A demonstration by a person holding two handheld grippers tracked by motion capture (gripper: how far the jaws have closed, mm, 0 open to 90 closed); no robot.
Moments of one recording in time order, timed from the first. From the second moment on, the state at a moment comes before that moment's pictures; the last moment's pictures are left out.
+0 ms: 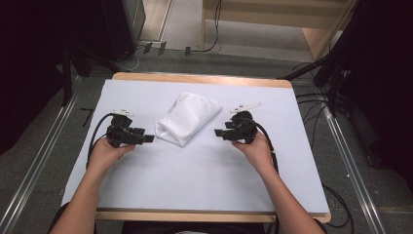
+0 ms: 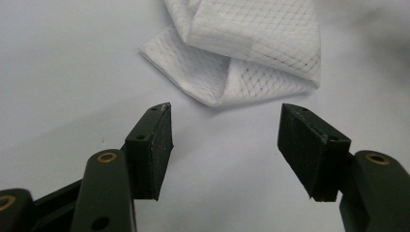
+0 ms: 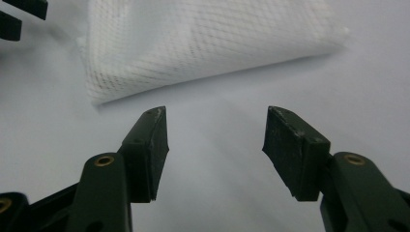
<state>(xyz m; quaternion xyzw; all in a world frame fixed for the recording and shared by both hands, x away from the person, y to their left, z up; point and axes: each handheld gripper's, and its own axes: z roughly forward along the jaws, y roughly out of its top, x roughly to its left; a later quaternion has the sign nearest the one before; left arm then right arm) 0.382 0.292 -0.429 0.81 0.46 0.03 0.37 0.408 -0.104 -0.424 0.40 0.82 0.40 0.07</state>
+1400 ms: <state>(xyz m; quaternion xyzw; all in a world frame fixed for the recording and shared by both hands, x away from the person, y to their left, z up) 0.381 0.297 -0.428 0.81 0.46 0.04 0.37 0.450 0.055 -0.428 0.32 0.87 0.38 0.02</state>
